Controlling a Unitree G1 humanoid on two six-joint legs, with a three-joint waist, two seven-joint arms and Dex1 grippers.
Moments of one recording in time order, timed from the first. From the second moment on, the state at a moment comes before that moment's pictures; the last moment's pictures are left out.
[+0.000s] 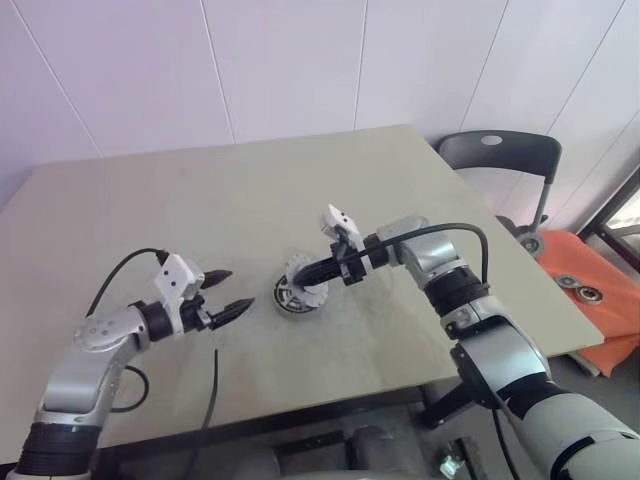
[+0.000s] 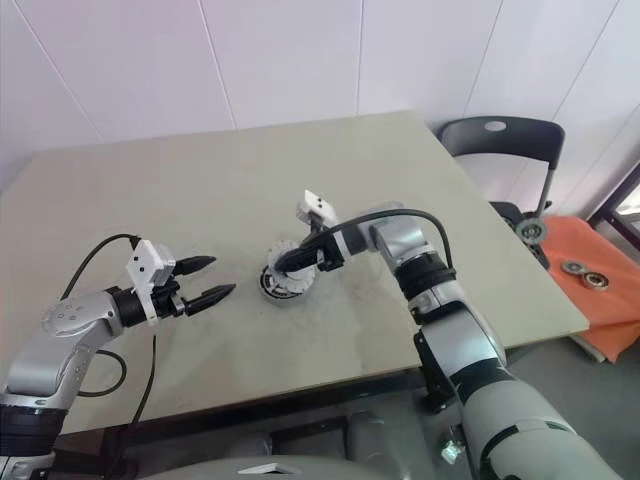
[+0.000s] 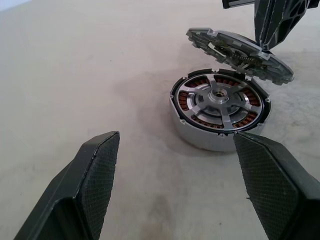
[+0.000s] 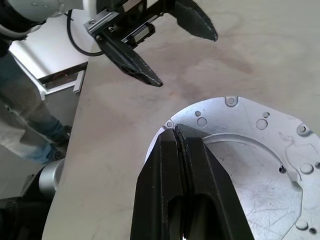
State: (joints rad) left arm -0.02 0.66 0.12 -0.17 -0.41 0.32 -0.86; right arm -0.94 -0.23 0.31 0.66 0.17 0.49 1.44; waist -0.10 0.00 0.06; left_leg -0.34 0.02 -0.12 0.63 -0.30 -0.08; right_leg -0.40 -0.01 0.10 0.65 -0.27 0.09
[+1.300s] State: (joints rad) left arm -0.02 0.64 0.13 -0.18 -0.40 0.32 -0.85; right arm -0.84 -0.20 0.28 0.49 0.14 0.36 1.34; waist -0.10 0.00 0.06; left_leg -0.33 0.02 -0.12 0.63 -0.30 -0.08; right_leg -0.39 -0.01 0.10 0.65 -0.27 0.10
